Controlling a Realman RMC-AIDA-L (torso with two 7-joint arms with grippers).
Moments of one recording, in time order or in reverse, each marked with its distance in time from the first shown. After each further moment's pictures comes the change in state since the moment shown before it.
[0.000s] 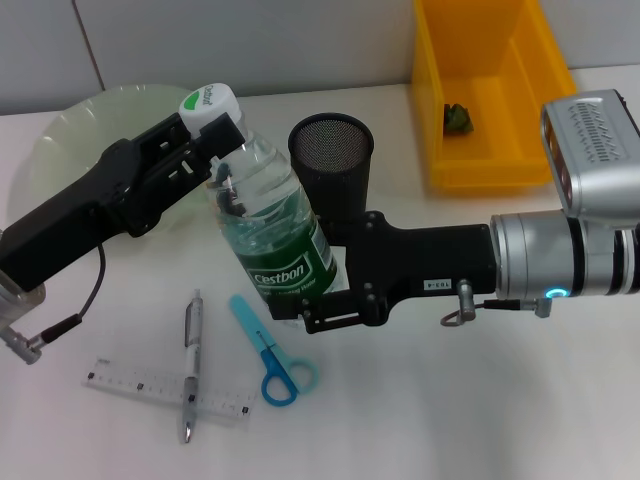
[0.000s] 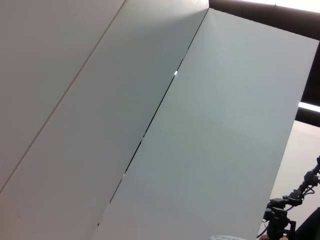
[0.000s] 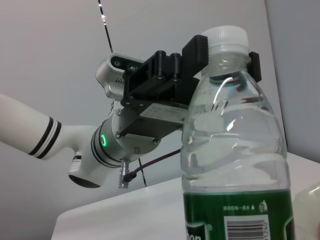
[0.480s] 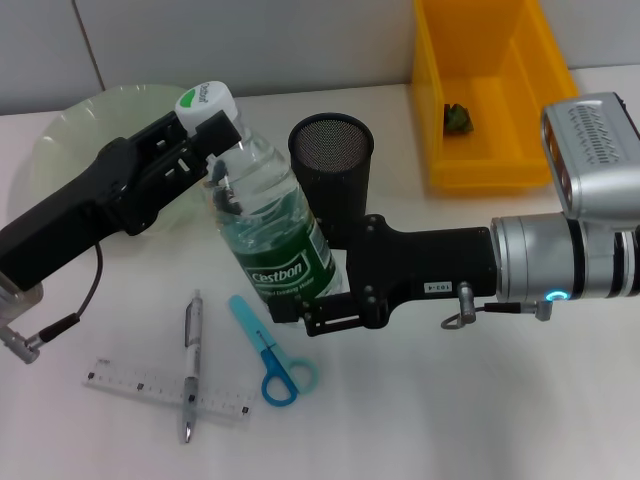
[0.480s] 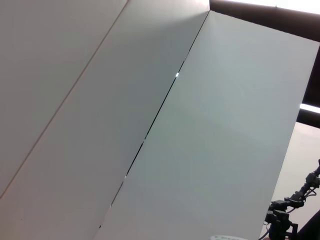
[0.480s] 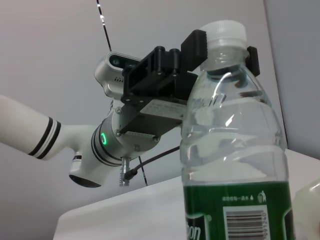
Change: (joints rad) left arm 0.002 0.000 -0.001 0.002 -0.003 0.000 0.000; right arm -0.001 0.000 -0.002 0.006 0.000 -0.001 0.005
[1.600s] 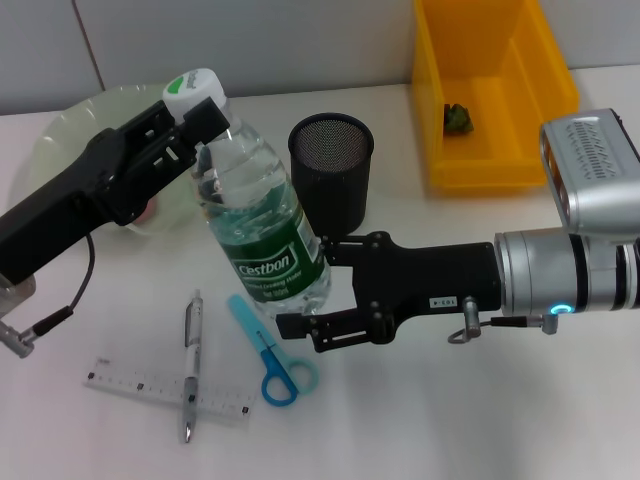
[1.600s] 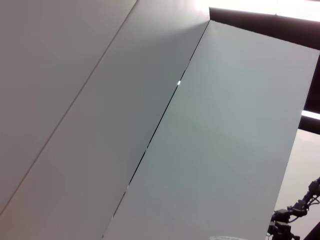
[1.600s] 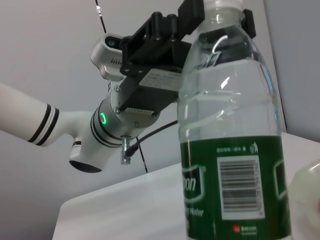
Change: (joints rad) left arm 0.004 0.002 0.000 0.004 -0.022 0.001 0.000; right arm -0.008 -0.002 0.000 0.019 -0.027 0.001 0.003
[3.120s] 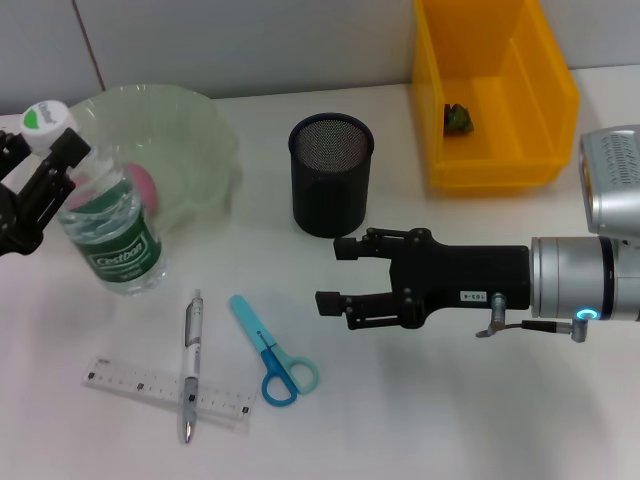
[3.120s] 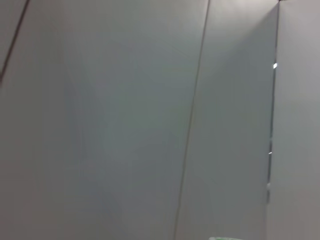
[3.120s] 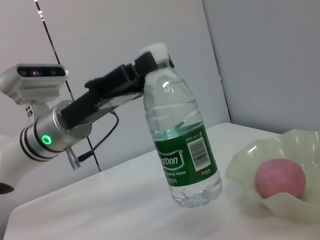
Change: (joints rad) left arm 0.178 0.002 -0.163 0.034 -0.013 -0.104 0.382; right arm -0.050 -0.007 0.080 0.027 -0.026 0.057 -0.004
